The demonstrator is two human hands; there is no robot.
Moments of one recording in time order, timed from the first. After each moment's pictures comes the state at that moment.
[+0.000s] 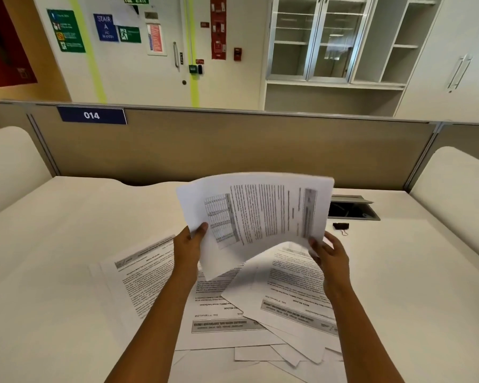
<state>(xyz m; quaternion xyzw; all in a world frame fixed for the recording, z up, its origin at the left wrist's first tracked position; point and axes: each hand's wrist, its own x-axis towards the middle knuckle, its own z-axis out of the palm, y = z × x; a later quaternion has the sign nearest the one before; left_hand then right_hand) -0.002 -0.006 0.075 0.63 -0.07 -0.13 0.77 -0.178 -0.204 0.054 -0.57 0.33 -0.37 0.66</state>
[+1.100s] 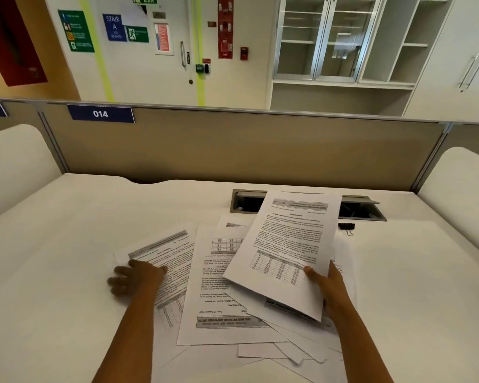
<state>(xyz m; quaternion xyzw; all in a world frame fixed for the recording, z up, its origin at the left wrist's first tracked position) 0.037 0.077 0.034 0.96 0.09 -0.16 0.19 -0.189 -0.192 0.012 -0.61 0.38 -0.27 0.64</state>
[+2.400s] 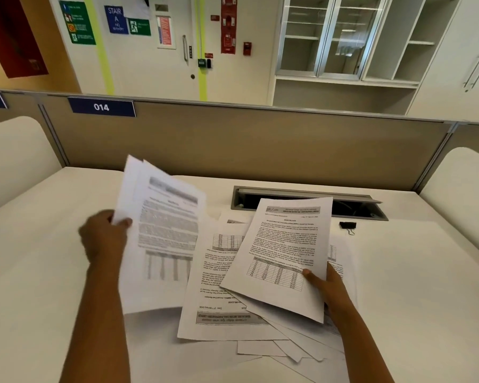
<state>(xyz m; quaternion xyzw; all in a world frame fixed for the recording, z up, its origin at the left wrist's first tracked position) 0.048 0.112 0.127 0.89 0.03 0.12 0.43 -0.197 -0.196 0.002 -0.65 0.35 -0.23 0.64</state>
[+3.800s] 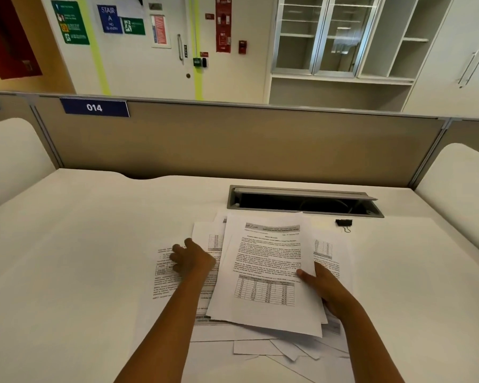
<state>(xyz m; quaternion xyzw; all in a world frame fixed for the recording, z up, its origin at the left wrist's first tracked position) 0.006 -0.021 0.034 0.95 0.00 -0.14 0.28 -0.195 -0.211 0.003 -0.68 0.30 -0.10 0.67</state>
